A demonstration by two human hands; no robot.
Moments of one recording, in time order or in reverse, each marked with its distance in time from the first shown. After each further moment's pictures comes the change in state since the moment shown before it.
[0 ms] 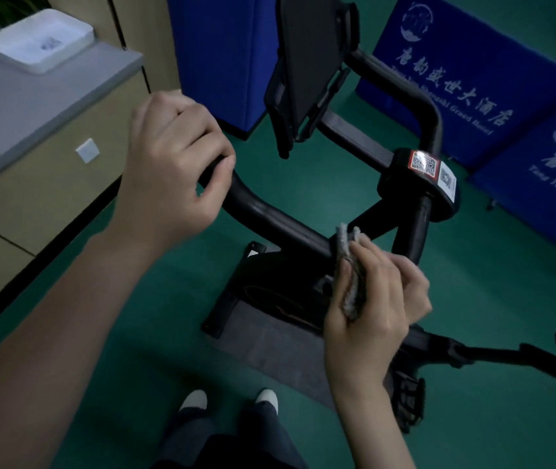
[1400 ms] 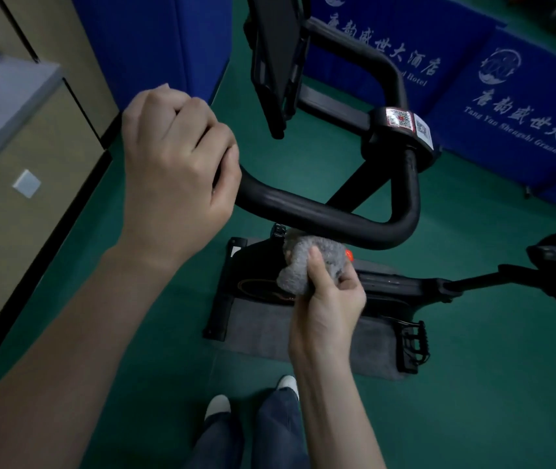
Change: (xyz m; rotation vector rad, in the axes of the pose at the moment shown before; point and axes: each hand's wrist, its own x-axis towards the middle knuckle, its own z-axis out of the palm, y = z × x) left_hand -0.002 -0.010 0.008 0.001 0.058 0.081; right_hand -0.025 -0.072 0.047 1.221 0.253 1.217
